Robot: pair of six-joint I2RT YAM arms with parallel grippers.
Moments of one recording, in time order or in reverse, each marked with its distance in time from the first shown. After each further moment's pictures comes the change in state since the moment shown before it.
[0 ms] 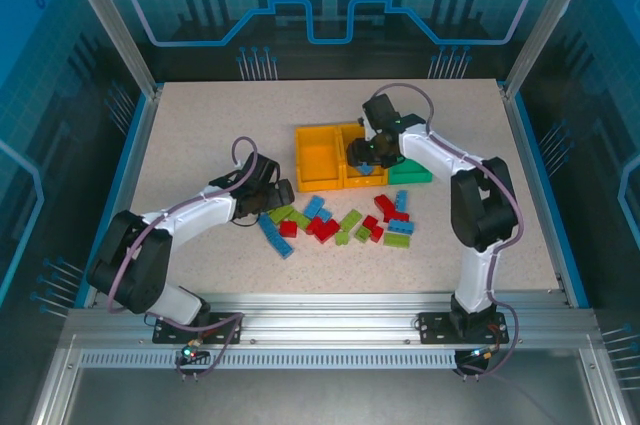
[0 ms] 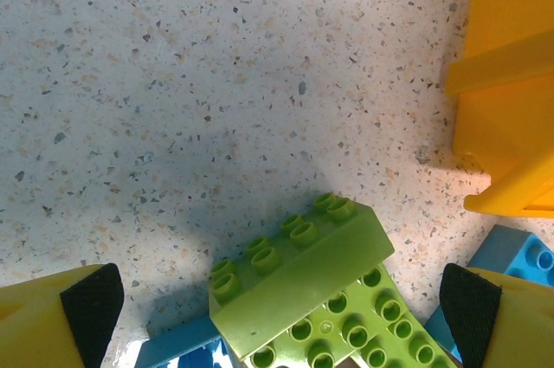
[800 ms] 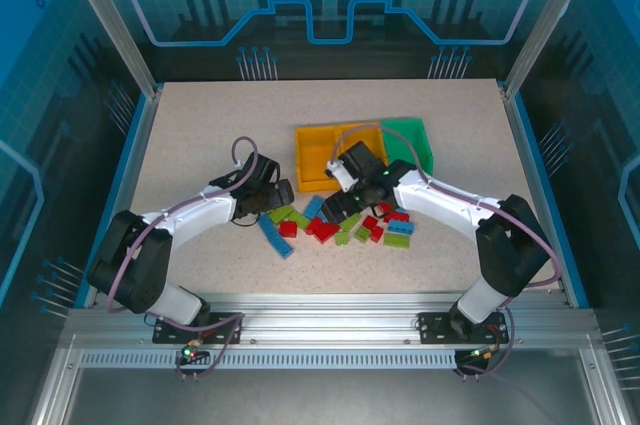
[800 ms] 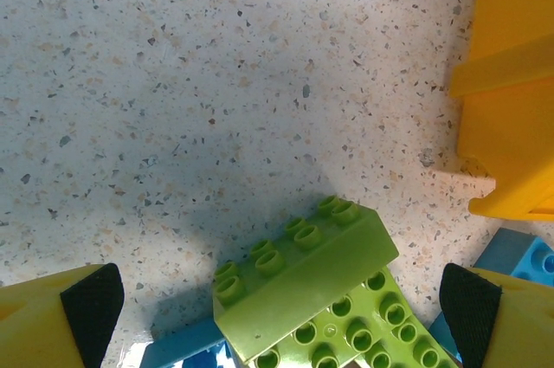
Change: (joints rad) left arm 0.000 0.000 0.000 0.000 -0.011 0.003; right arm 0.296 -0.311 -0.371 0.075 -0.015 -0.212
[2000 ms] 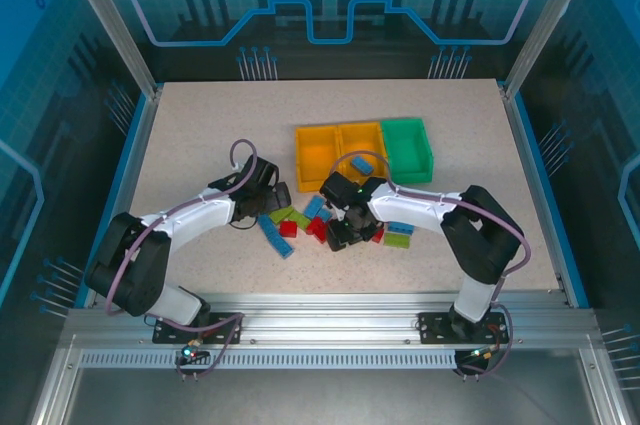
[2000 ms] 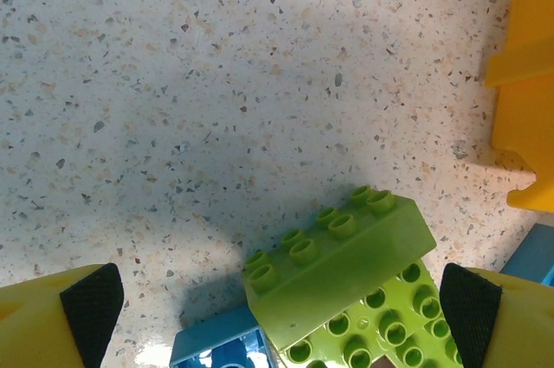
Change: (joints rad) left arm 0.000 -0.015 -0.024 -0.015 -0.025 0.000; right arm 0.117 0.152 -0.024 -0.135 0.034 0.324
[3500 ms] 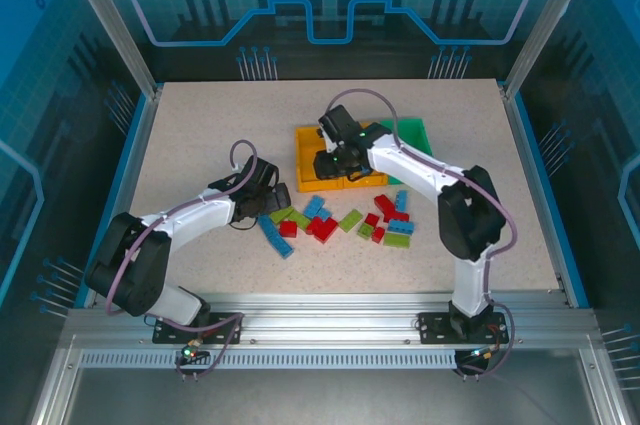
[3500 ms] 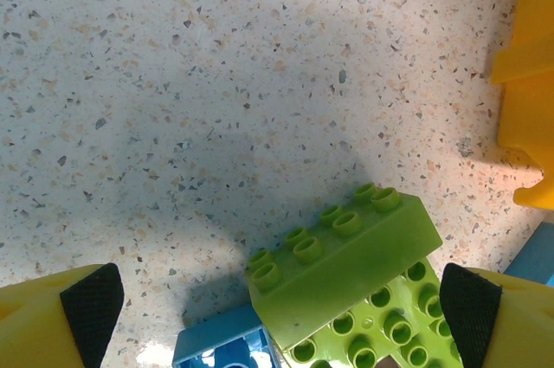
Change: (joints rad) left arm -0.001 0.002 -0.003 0.001 -0.001 0.000; right arm -0.176 0.198 0.512 0.023 0.006 -0.043
